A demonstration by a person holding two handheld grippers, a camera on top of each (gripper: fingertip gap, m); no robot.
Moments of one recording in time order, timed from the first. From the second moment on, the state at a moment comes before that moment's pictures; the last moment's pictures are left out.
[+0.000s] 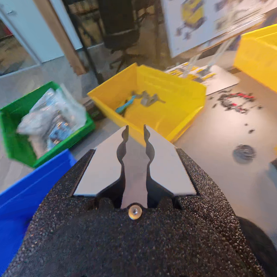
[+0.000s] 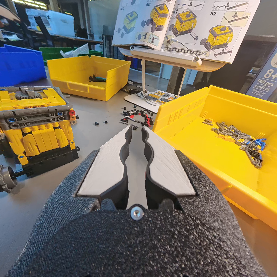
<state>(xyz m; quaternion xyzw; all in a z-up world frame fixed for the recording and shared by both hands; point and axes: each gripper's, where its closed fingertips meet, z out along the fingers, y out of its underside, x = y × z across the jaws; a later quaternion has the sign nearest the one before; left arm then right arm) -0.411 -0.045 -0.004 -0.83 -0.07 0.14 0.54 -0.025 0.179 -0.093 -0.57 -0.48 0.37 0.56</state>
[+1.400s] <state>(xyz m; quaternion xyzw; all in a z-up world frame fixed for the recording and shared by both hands) -0.199 0.223 -0.179 -0.89 0.24 -0.08 0.37 -0.025 0.178 -0.094 -0.57 -0.48 0.39 0.54</state>
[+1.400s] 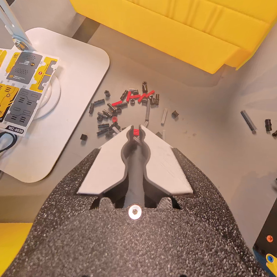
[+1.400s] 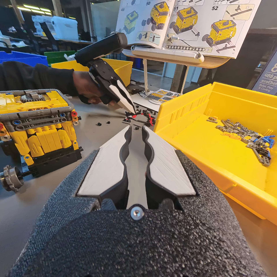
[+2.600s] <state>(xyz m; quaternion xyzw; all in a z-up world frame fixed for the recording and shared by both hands) -0.104 0.073 -0.044 -0.74 0.47 -0.10 0.47 -0.103 0.075 -0.032 -0.30 -0.74 0.34 0.49</state>
